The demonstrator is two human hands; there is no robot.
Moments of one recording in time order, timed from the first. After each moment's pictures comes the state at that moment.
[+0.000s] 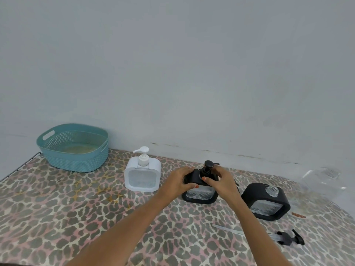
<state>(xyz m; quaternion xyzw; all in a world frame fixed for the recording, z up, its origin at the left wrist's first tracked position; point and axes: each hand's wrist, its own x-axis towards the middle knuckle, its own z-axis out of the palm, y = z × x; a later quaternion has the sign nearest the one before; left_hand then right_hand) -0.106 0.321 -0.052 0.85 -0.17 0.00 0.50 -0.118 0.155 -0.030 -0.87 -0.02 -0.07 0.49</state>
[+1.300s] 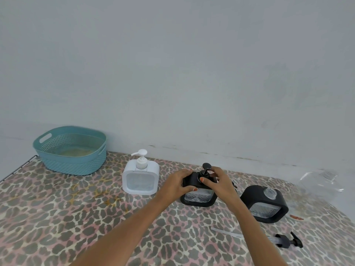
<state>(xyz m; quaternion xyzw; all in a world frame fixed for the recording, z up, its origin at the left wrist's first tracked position) -0.104 0.322 -0.055 0.85 -0.17 0.00 0.51 -0.113 0.153 -0.031 -0.87 -0.02 -0.04 0.50</state>
